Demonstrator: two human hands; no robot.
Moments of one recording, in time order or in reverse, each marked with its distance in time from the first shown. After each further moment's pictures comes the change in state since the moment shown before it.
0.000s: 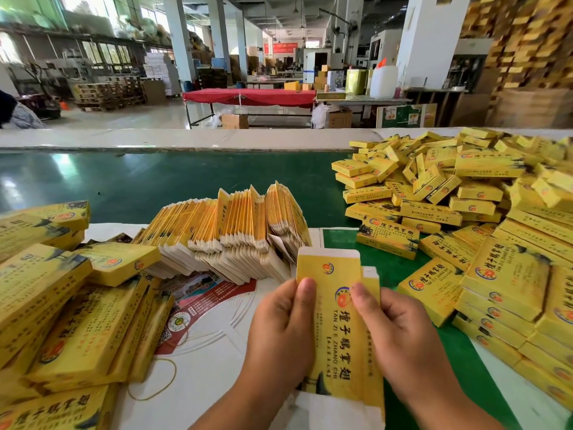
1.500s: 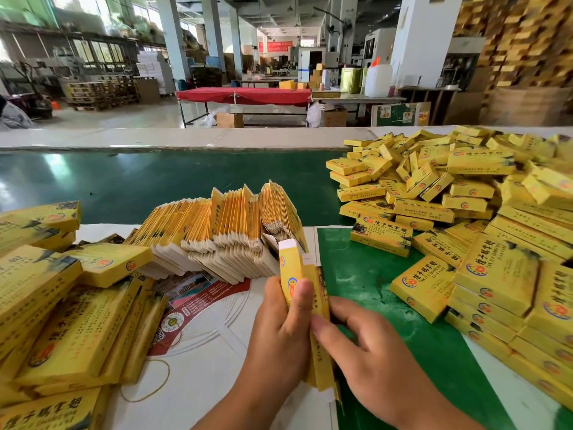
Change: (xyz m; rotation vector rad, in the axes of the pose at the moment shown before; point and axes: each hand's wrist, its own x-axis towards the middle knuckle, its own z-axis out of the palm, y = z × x) left_hand -0.002 -0.008 0.002 0.138 0.061 0.025; right_hand -0.006 0.006 0.008 -0.065 -0.300 -0.054
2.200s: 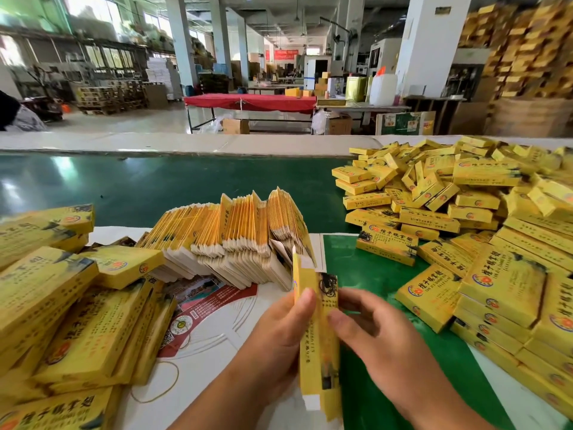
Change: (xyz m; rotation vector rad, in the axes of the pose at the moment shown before) left_hand 0.009 0.004 -0.017 -0.483 -0.436 -0.318; right_hand 0.005 0.005 -0.011 0.067 0.123 0.114
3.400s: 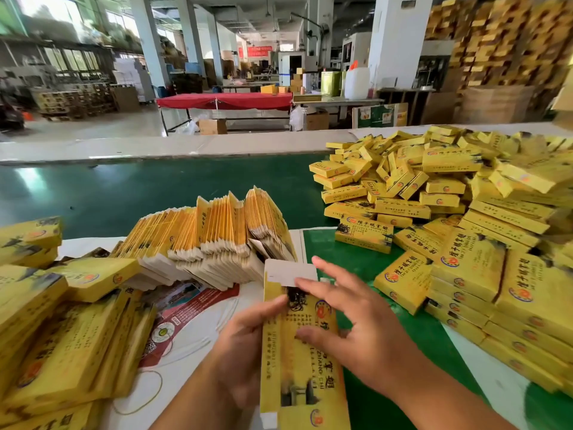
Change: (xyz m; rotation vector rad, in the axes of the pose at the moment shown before) left_hand -0.015 0.014 -0.009 -0.418 -0.168 -0.301; right_hand 0.002 0.006 -0.011 -0.489 -0.074 -0.346
